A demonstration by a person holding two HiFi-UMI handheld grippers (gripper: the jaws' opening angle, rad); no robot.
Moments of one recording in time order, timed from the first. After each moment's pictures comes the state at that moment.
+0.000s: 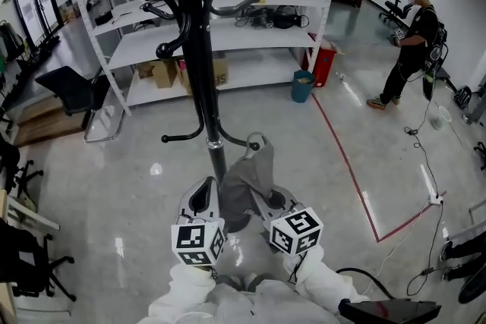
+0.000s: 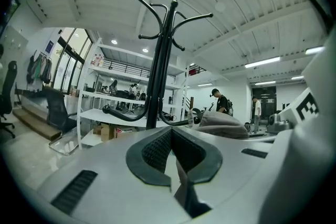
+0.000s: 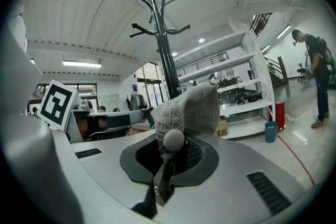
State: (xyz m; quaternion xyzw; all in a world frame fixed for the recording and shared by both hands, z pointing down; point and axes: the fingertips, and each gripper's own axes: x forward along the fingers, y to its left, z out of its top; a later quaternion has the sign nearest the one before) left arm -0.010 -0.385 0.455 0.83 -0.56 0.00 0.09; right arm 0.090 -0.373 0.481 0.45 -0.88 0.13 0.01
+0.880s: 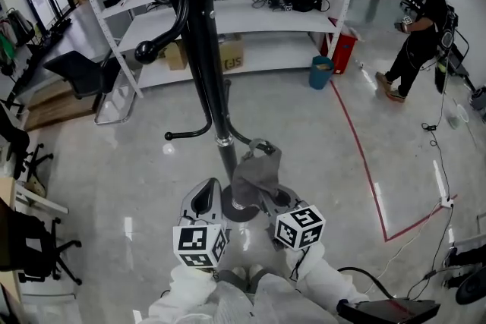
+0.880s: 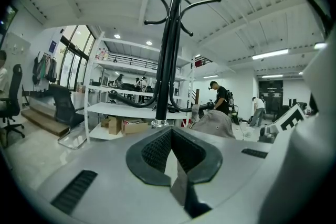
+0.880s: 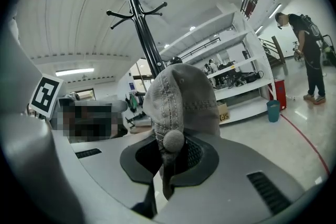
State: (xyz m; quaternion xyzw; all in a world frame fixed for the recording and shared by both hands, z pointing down) left arm -0.021 -0.399 0.487 0.81 -0.58 0.04 0.11; right arm 0.093 -0.406 0.551 0.44 -0.87 0.22 0.02
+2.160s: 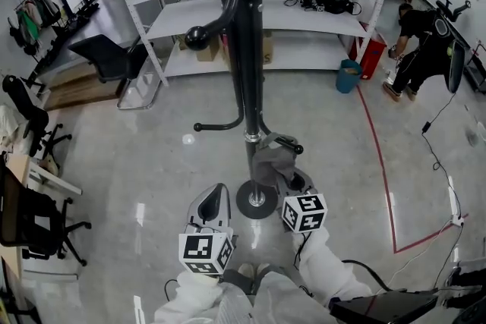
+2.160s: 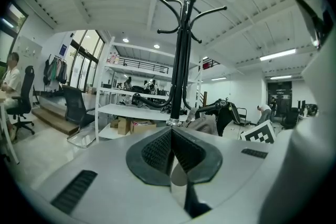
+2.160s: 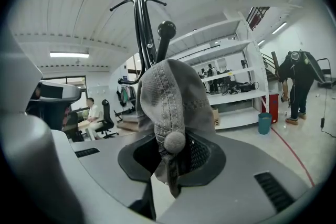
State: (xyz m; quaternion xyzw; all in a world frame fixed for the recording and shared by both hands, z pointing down) left arm -0.063 -0.374 0.490 0.78 -0.62 0.03 0.12; right arm 0.080 -0.462 0.585 0.48 -0.86 0.16 0.06
